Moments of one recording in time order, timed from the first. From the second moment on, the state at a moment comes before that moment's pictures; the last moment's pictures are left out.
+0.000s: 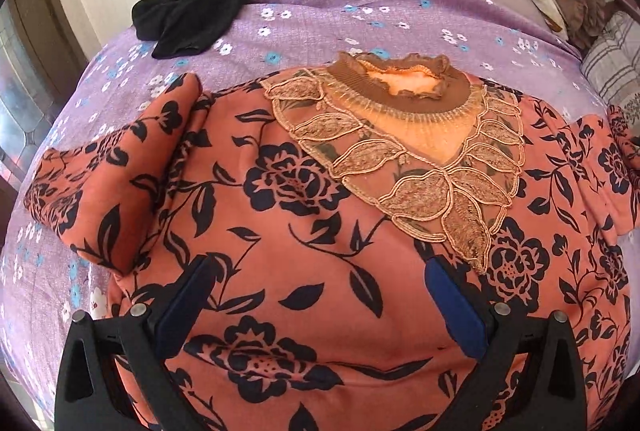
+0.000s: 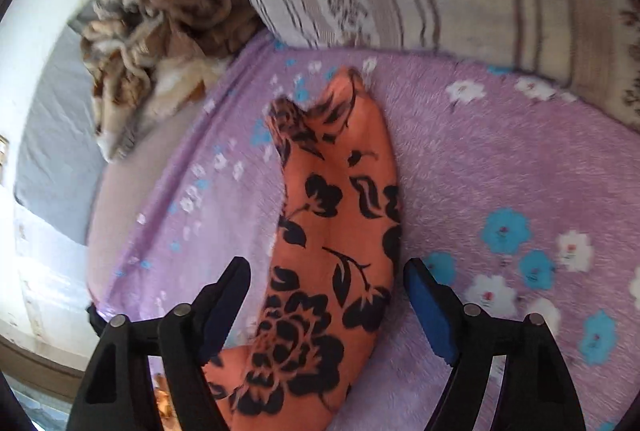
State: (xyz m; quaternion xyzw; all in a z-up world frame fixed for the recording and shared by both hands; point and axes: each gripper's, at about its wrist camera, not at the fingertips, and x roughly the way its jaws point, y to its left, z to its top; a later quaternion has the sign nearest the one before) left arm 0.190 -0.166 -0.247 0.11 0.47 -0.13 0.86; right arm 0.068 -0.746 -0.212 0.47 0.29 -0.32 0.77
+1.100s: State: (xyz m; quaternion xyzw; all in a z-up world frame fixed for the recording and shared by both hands) left arm 0.249 -0.056 -0.213 -0.13 0.44 -0.13 0.88; right arm 0.109 -0.365 -0.157 0.16 0.37 0.11 0.91
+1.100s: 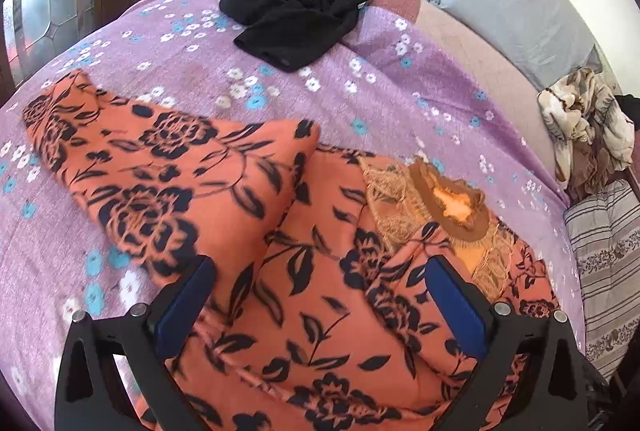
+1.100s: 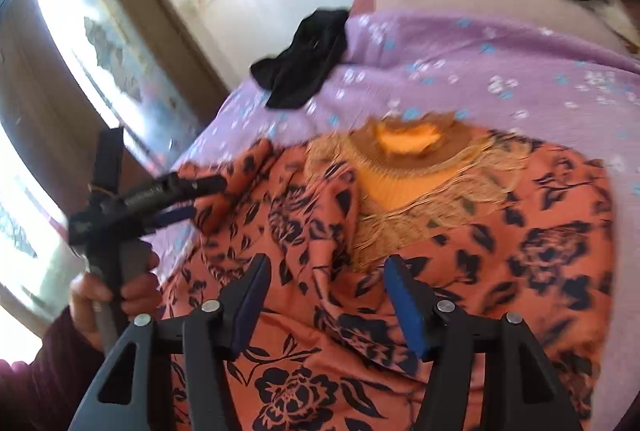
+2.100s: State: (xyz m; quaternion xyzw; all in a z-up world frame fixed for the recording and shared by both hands) left arm 0.260 -0.110 -0.236 -0.10 0.46 -0.28 0.83; right arm 0.101 -0.507 -0.232 0.45 0.38 -0.08 0.80
